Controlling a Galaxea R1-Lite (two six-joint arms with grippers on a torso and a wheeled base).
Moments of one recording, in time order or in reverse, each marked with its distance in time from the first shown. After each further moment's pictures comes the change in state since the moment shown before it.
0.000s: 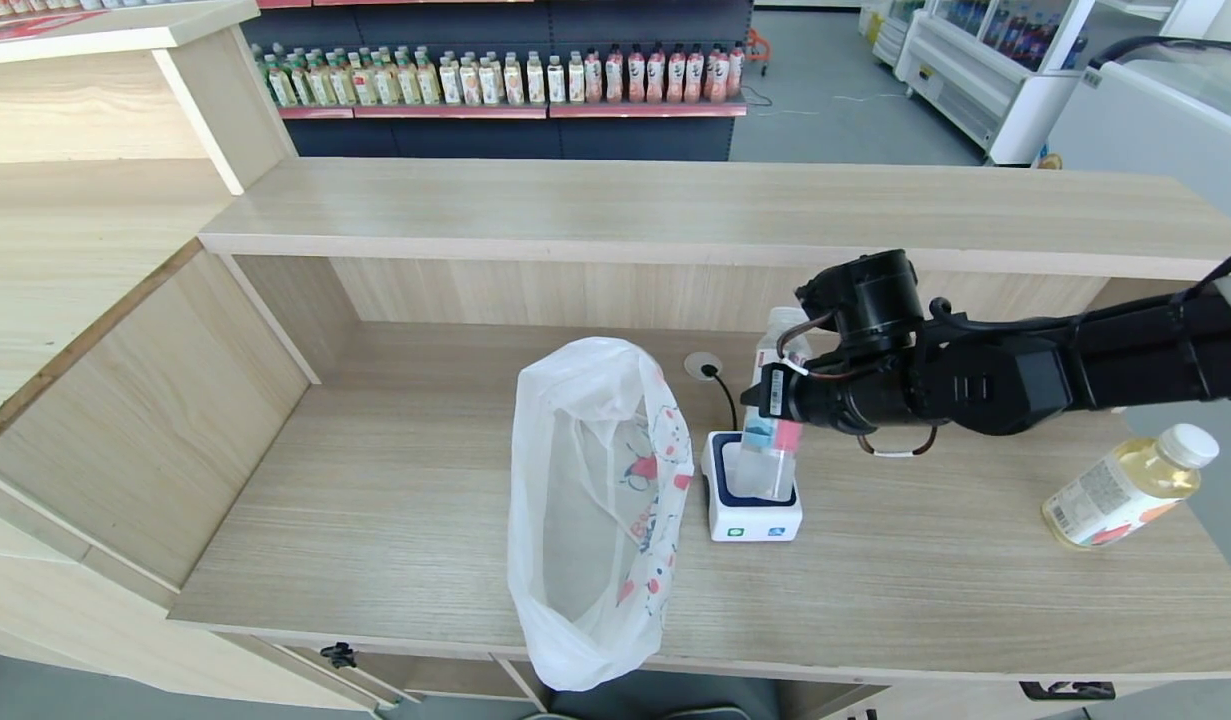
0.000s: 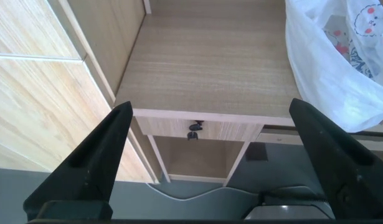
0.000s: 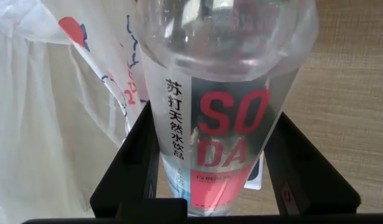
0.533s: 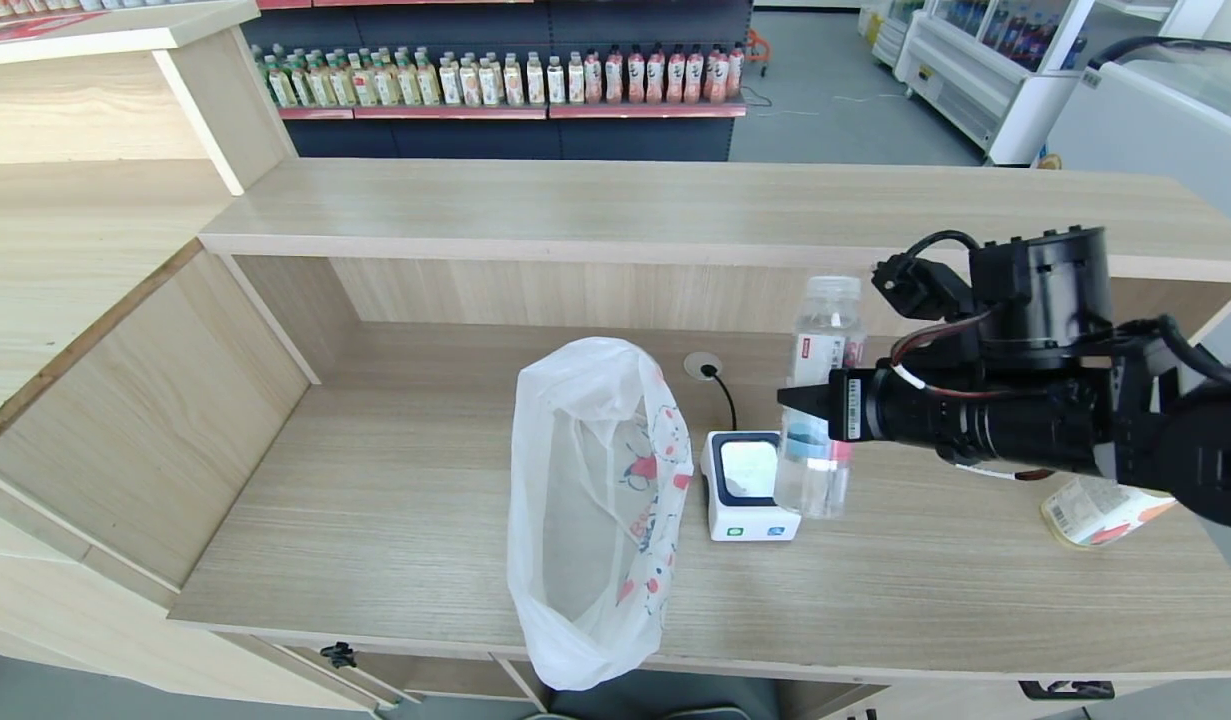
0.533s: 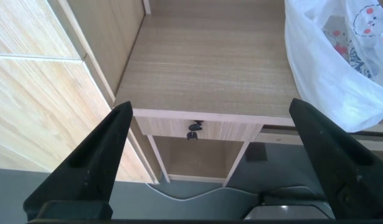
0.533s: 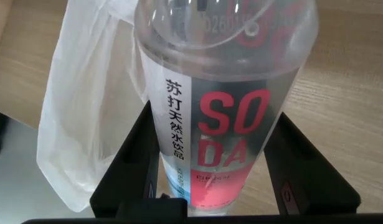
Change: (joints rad) left arm 0.000 0.000 0.000 0.000 0.000 -0.001; right arm 0.036 -0.336 0.377 -0.224 0.087 -0.174
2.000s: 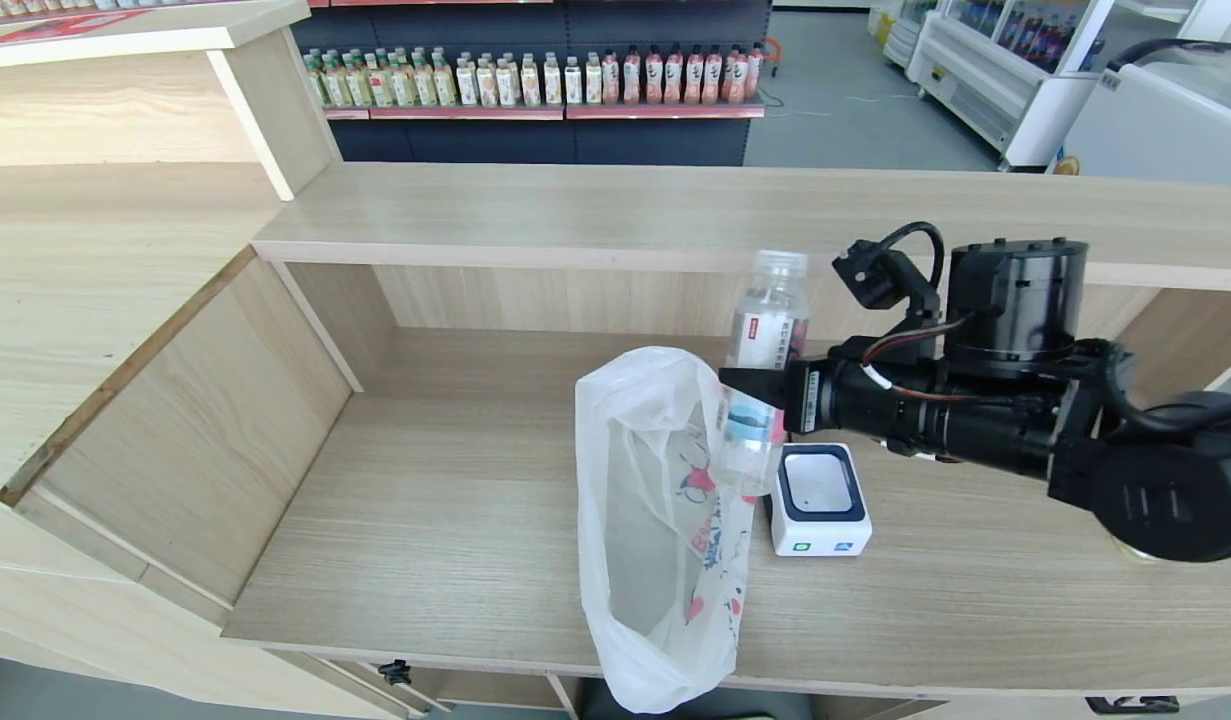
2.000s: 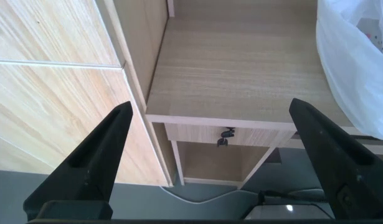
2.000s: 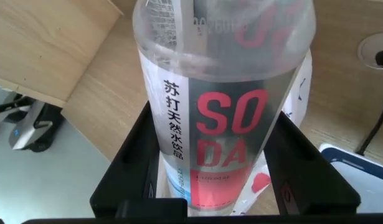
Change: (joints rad) left arm 0.000 0.000 0.000 0.000 0.000 0.002; right arm 0.033 0.086 0.027 -0.304 0.195 -0.025
